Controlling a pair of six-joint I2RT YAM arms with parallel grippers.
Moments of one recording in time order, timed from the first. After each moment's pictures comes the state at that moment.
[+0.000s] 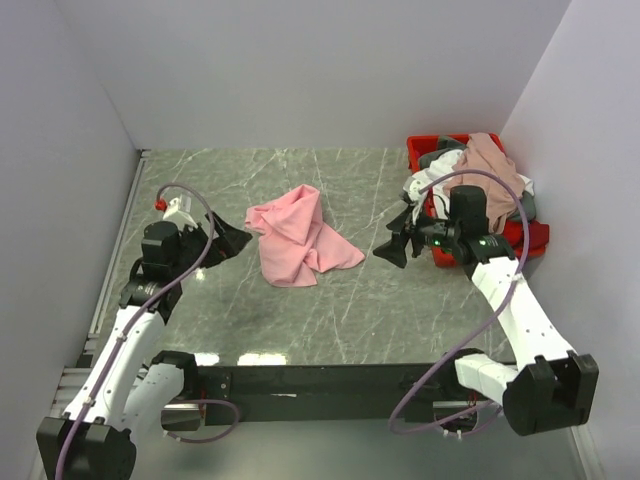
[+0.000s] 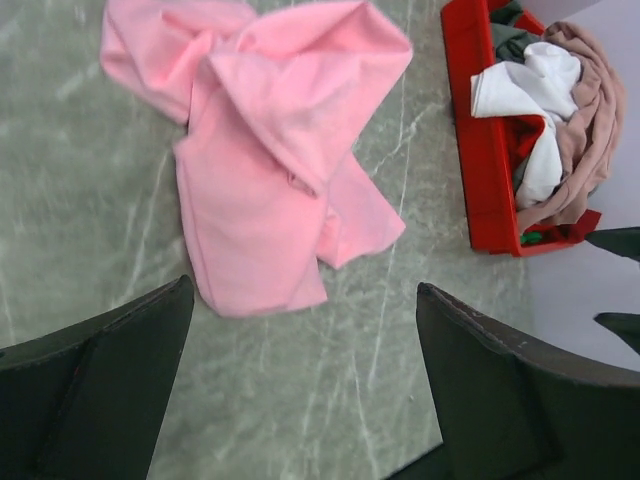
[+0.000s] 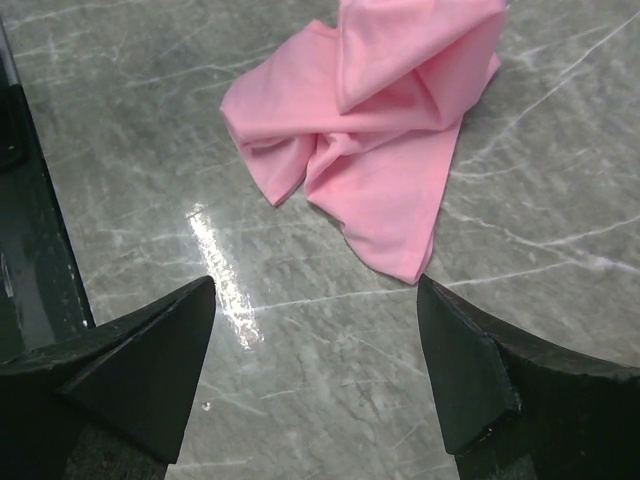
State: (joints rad) left arm -0.13 0.80 0.65 -0.21 0.31 -0.64; right arm 0.14 1.08 0.92 -0.43 -0.88 -0.38
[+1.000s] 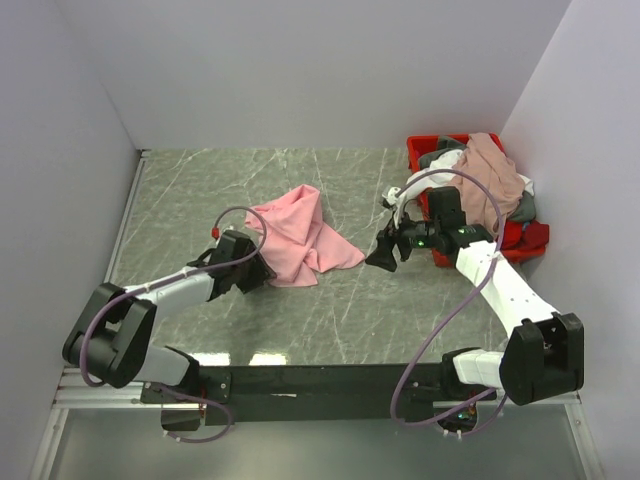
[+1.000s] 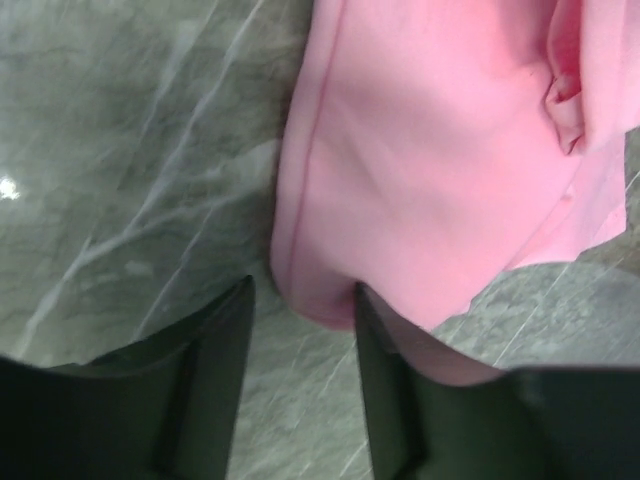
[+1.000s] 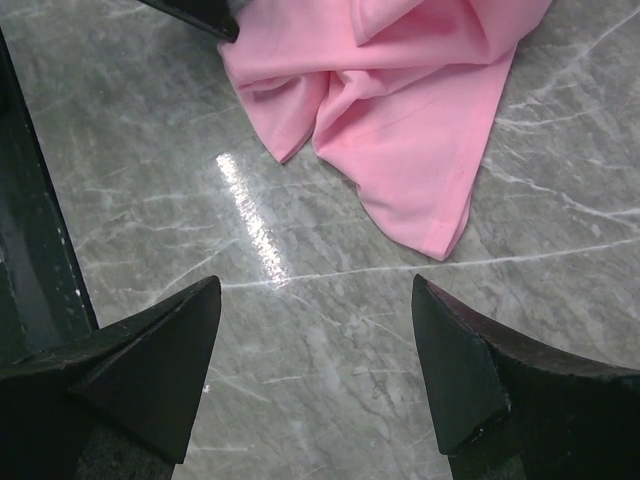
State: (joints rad) left arm -0.44 1.37 0.57 -0.08 0.02 -0.96; right arm 0.21 1.26 0.92 -0.46 -0.82 -0.43
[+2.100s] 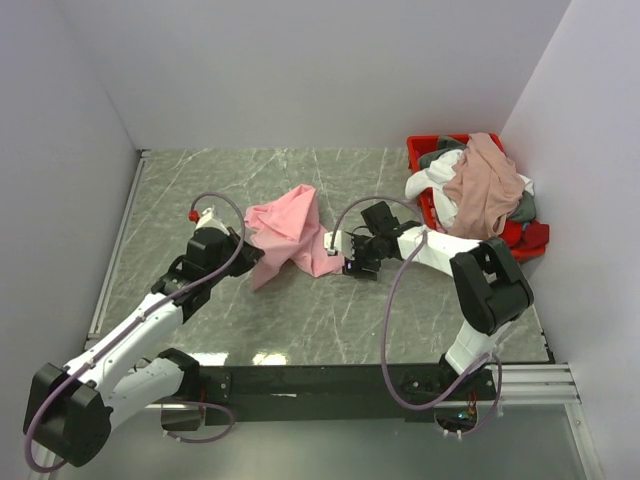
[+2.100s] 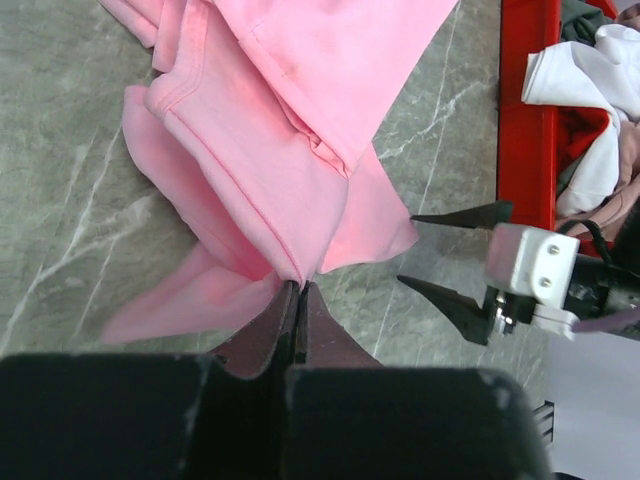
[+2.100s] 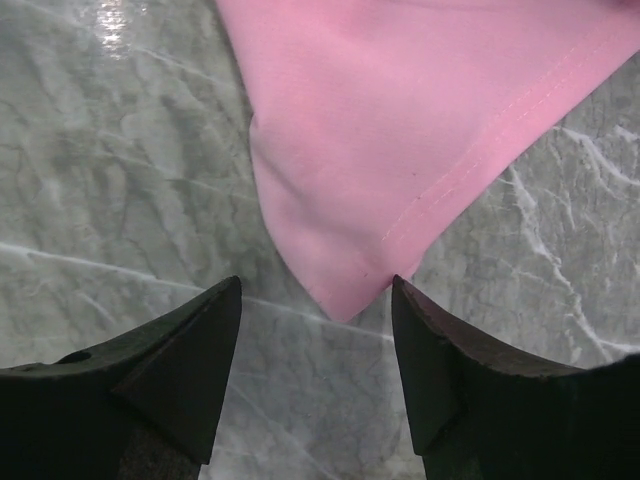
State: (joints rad) left arm -0.45 0.96 0.59 -0.12 -0.02 -0.88; right arm 0.48 1.70 0.97 -0.38 -0.42 -1.01
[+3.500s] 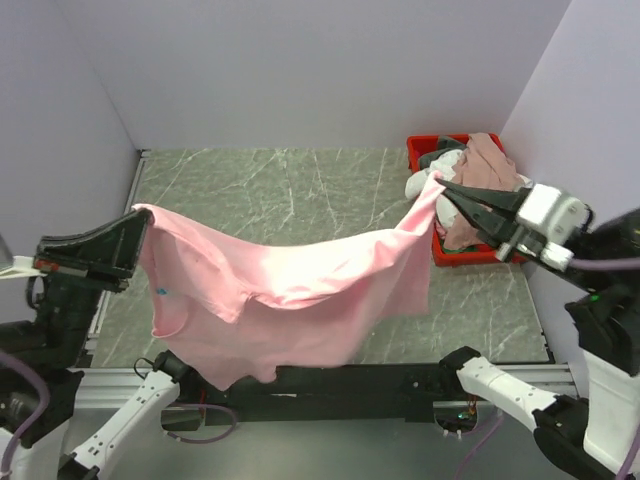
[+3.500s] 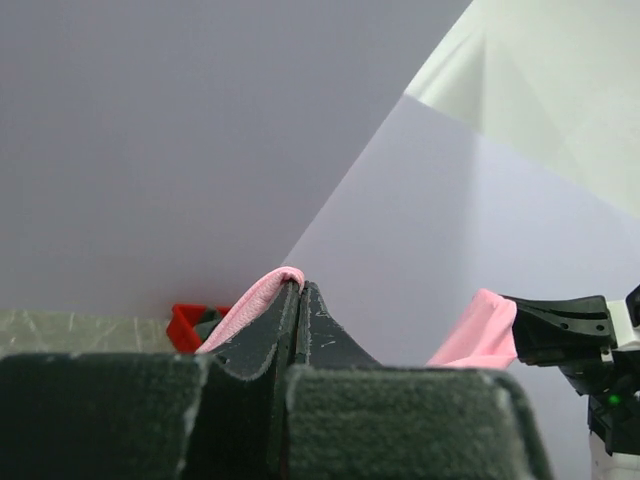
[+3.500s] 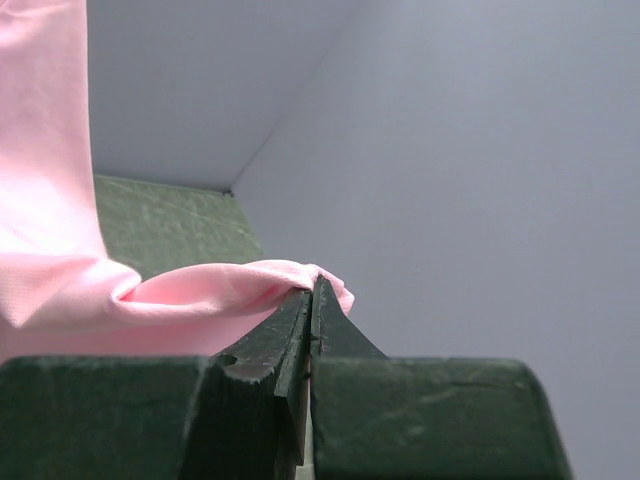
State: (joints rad) left arm -0.45 0.45 1.31 -0.32 -0.04 -0.72; right arm 0.47 0.93 1.86 -0.68 -0.60 -0.55
